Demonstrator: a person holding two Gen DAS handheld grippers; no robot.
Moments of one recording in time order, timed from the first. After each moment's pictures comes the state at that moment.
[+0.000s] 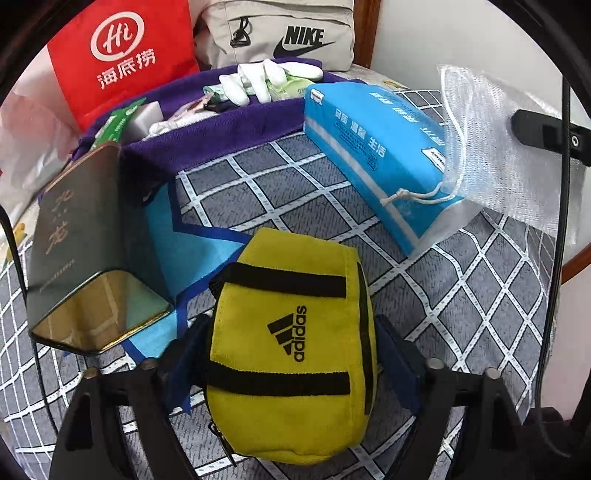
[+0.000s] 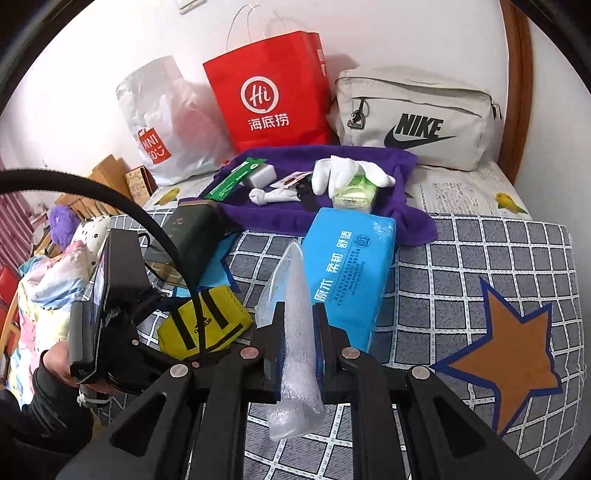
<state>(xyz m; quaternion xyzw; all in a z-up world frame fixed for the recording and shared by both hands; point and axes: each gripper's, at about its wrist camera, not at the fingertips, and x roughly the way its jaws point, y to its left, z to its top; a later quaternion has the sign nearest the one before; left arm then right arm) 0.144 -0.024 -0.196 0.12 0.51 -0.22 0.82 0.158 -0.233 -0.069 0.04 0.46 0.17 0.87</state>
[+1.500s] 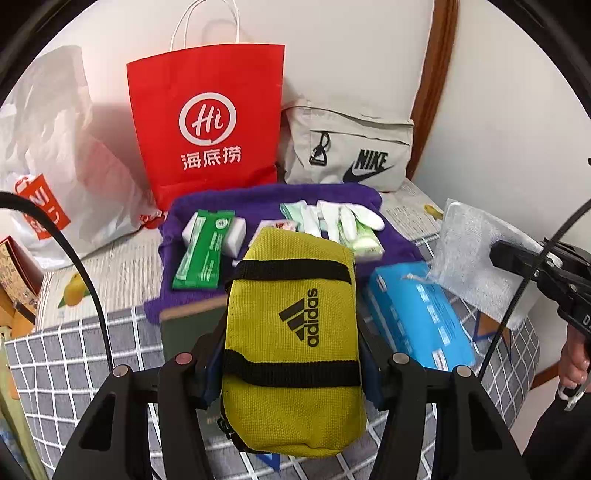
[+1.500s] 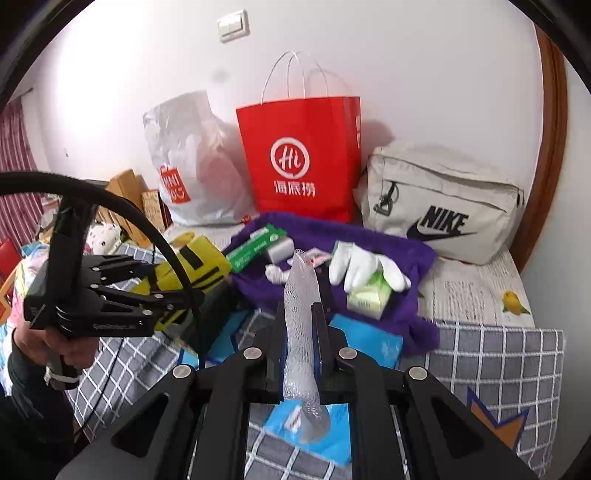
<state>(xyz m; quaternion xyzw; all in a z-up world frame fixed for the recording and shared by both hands) 0.219 0.019 -0.079 0.03 0.44 -0.16 0.88 0.215 -0.210 -0.014 -0.01 0.38 0.21 0.90</state>
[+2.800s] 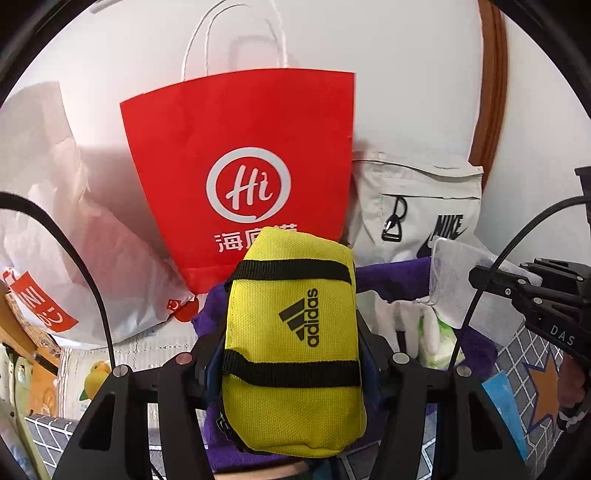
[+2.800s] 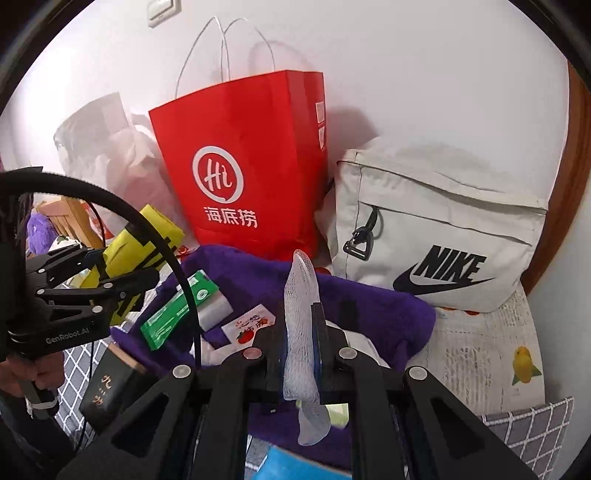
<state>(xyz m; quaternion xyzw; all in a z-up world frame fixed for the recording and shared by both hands) 0.347 0.023 -0.077 0.05 0.39 -0.09 0.92 0.381 -0.205 -0.058 -0.01 0.40 0.16 0.90</state>
